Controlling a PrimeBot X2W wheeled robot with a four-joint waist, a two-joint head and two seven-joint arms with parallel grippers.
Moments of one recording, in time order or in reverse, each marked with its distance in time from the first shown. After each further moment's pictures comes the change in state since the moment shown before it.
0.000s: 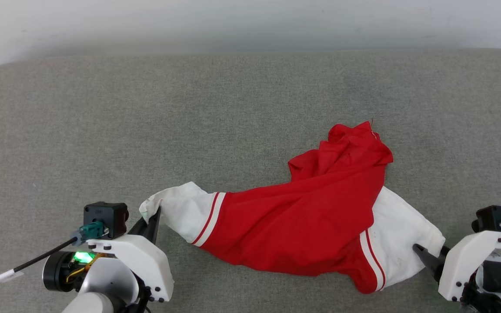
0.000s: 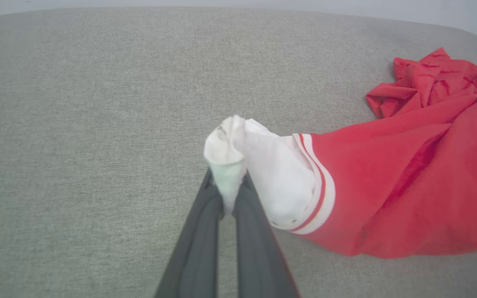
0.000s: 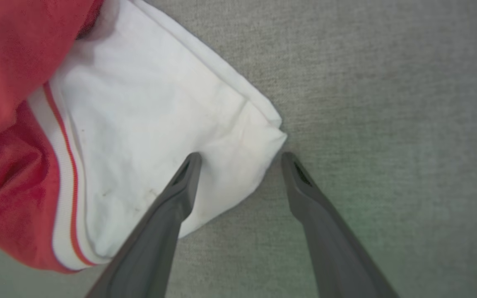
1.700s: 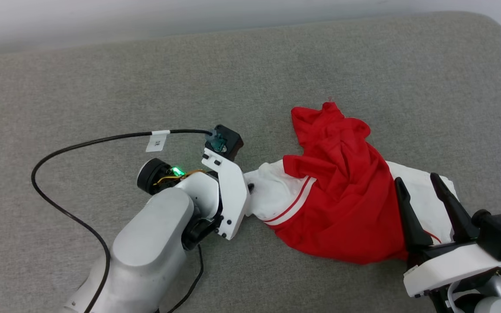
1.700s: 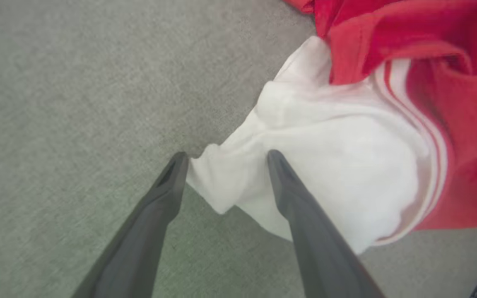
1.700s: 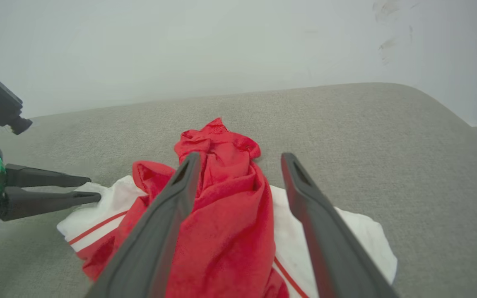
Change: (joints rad) left arm -0.574 -0.274 -0.237 0.628 0.066 -0.402 0.227; right arm 0.093 0.148 0.103 -0.361 -0.230 0.000 -0.589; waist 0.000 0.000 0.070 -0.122
